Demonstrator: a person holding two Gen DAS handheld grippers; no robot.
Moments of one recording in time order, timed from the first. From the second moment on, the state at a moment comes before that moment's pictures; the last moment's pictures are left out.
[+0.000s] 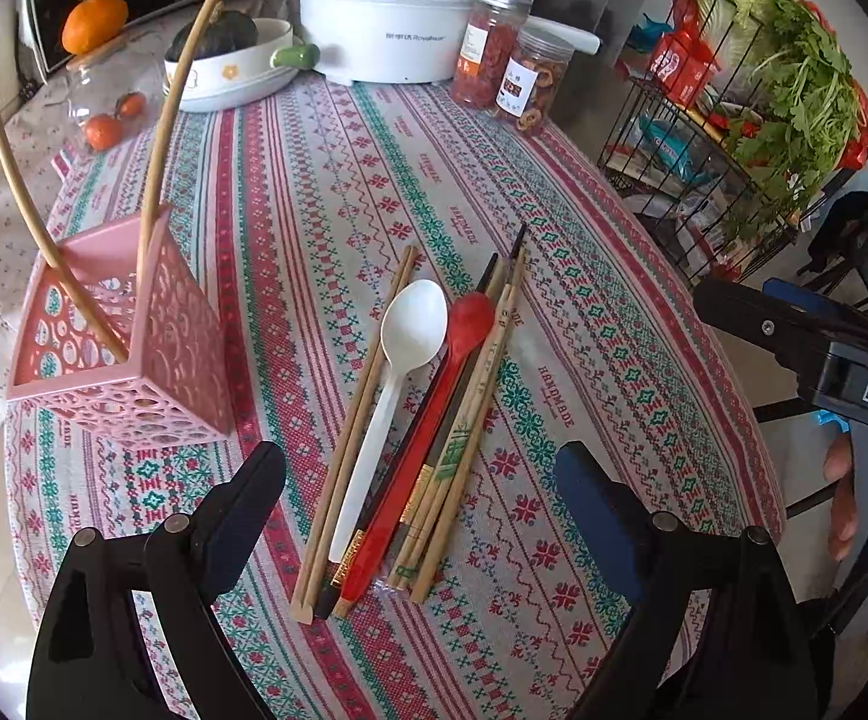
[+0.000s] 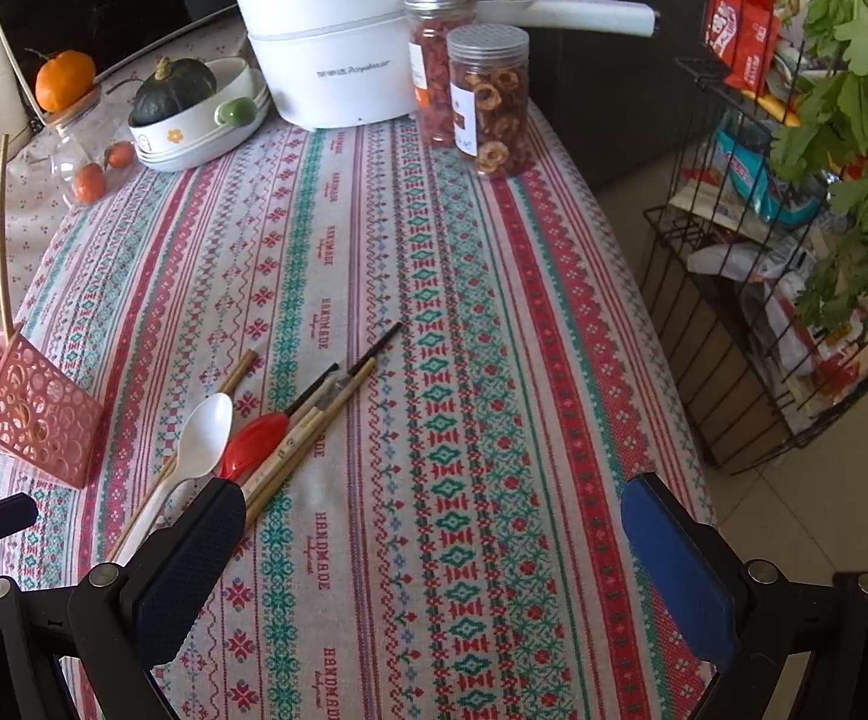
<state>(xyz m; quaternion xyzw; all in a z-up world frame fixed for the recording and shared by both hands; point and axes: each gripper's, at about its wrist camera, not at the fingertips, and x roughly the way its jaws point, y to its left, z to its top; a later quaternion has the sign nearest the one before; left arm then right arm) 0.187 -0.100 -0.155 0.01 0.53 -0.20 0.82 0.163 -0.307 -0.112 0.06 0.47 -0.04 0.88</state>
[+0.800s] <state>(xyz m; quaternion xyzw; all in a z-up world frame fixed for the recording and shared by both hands) 0.260 -0.147 -0.207 0.12 0.52 -0.19 0.82 0.173 -0.333 -0.132 0.11 0.51 -0.06 0.85</state>
